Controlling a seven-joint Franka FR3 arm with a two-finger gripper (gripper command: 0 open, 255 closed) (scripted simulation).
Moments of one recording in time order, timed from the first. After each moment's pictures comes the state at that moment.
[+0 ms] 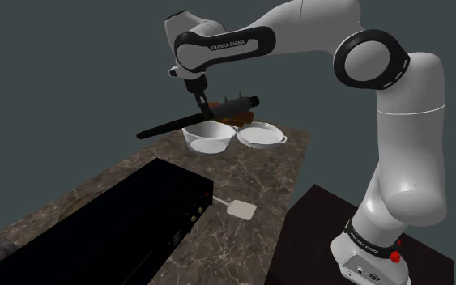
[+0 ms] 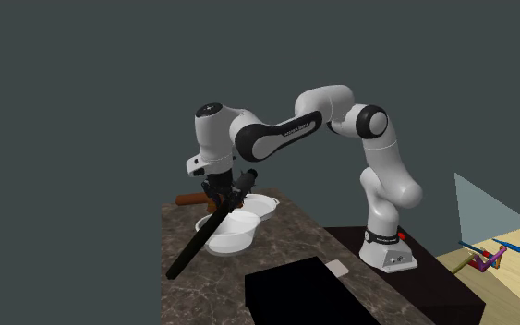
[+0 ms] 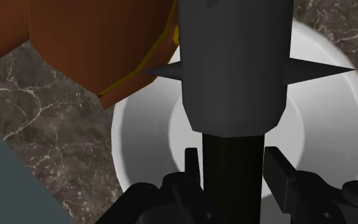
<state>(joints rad) 0.25 0.39 0.08 -1.39 -0.31 1.63 -0.71</state>
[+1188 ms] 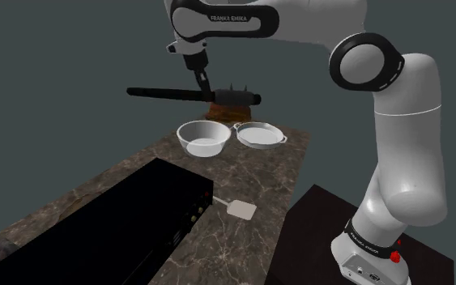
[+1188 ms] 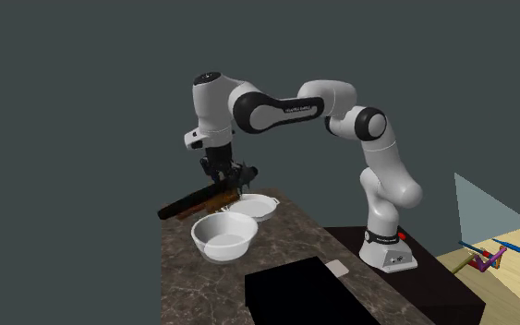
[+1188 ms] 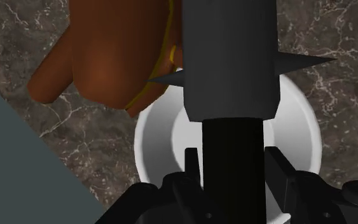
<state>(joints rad) 0.27 0.42 0.08 -1.16 -0.31 1.43 -0.77</state>
